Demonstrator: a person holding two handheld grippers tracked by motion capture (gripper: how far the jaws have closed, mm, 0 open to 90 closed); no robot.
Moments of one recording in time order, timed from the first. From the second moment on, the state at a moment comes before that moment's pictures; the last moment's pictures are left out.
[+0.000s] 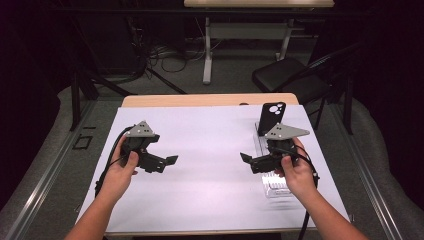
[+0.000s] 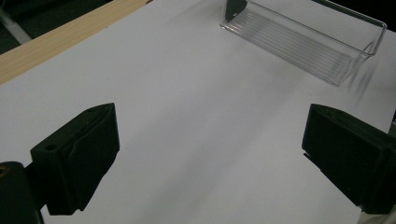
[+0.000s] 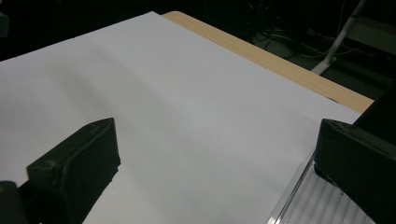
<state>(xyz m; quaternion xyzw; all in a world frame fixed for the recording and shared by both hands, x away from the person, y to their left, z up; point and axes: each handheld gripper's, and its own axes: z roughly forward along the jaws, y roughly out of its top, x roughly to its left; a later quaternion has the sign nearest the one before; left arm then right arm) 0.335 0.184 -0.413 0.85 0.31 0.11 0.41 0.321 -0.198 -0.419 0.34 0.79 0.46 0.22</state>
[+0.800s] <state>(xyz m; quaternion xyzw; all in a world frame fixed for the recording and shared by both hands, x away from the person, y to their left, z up) 0.308 0.200 -0.441 0.83 0.32 0.12 0.43 0.283 -0.182 -0.449 0.31 0.80 0.46 0.21</state>
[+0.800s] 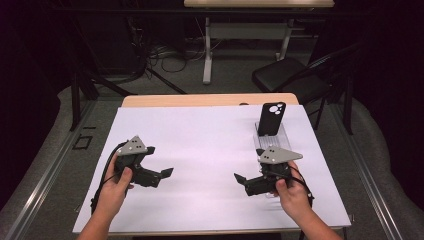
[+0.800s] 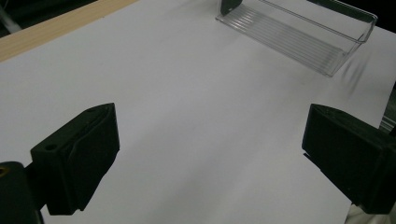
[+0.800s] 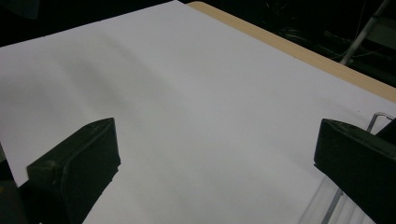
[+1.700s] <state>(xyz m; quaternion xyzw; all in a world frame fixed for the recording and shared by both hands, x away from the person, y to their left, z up) 0.295 0.199 -0.463 0.83 0.32 0.13 0.44 0.274 -0.150 -0.480 0.32 0.80 0.46 0.21</state>
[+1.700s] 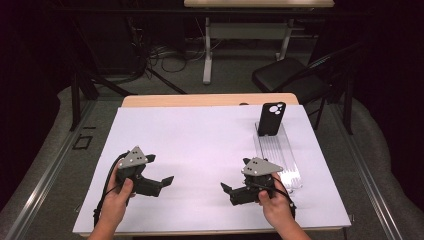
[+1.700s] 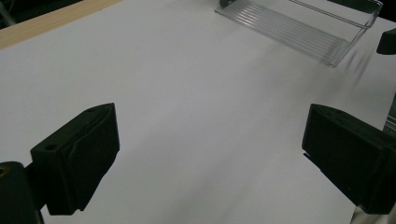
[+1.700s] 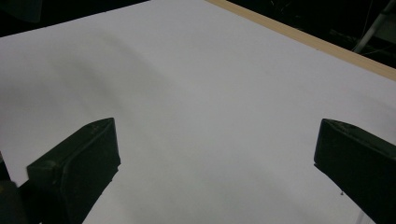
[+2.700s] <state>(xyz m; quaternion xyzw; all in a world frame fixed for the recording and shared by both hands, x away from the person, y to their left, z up) 0.288 0.198 -0.485 0.82 0.32 0.12 0.47 0.266 -0.157 -0.499 0.34 0.77 0.50 0.20</state>
